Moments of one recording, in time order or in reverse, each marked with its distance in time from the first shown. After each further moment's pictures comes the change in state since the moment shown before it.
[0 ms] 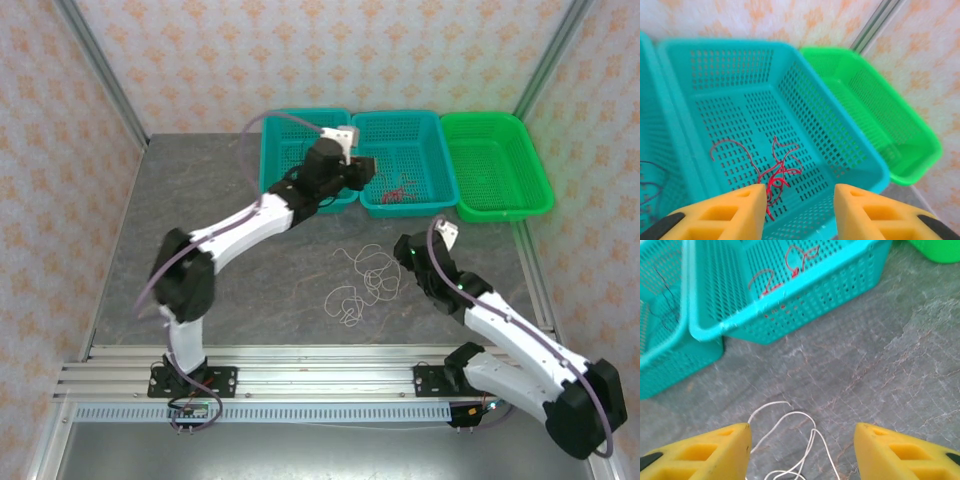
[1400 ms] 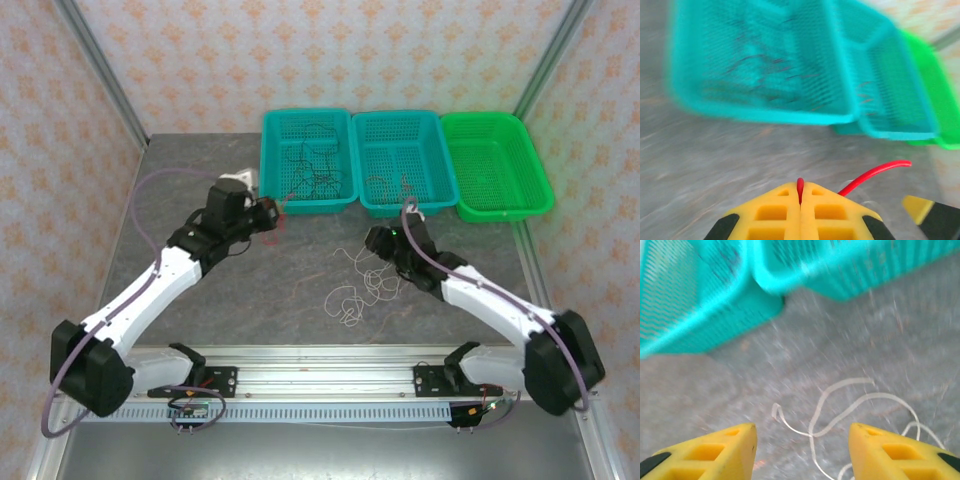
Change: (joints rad) left arm 0.204 -0.562 -0.495 -0.282 0.092 -0.216; right arm 0.000 0.182 0.098 0.171 -0.255 0.012
